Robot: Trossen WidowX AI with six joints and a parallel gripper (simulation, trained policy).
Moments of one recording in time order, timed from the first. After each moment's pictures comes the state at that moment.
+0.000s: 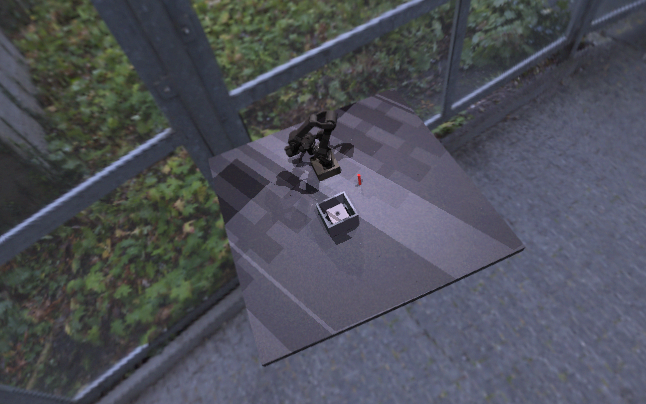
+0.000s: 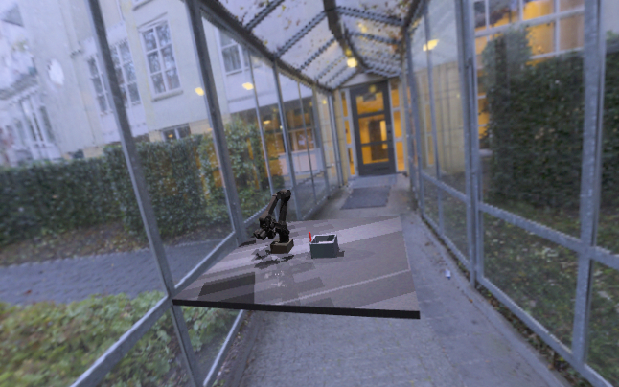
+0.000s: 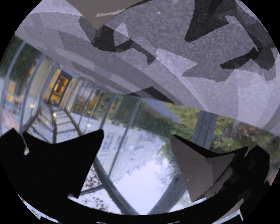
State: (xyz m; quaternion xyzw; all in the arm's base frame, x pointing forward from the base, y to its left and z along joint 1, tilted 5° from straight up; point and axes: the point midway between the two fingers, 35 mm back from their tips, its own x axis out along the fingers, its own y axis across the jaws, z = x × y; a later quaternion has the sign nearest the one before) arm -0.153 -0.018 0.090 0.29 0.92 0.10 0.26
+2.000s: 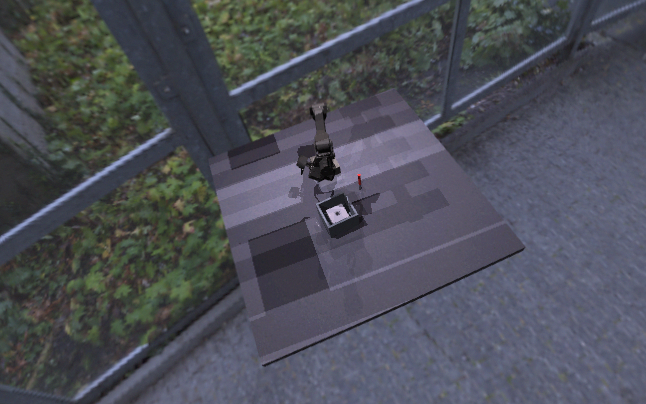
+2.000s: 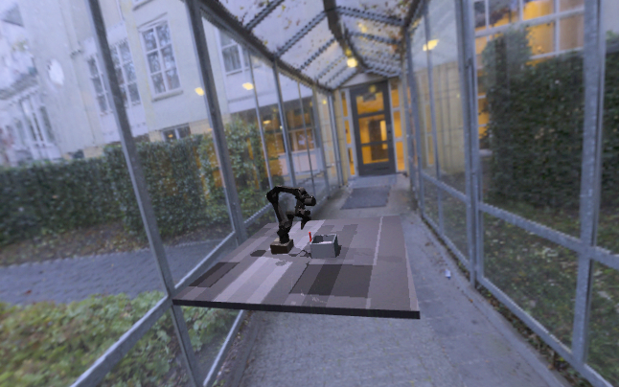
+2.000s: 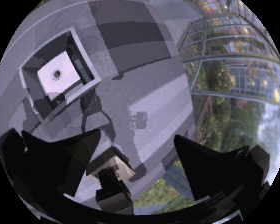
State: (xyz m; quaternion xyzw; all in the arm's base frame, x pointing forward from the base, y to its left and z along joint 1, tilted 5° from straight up) arm 0.166 -0.112 0.192 0.01 0.63 -0.36 0.69
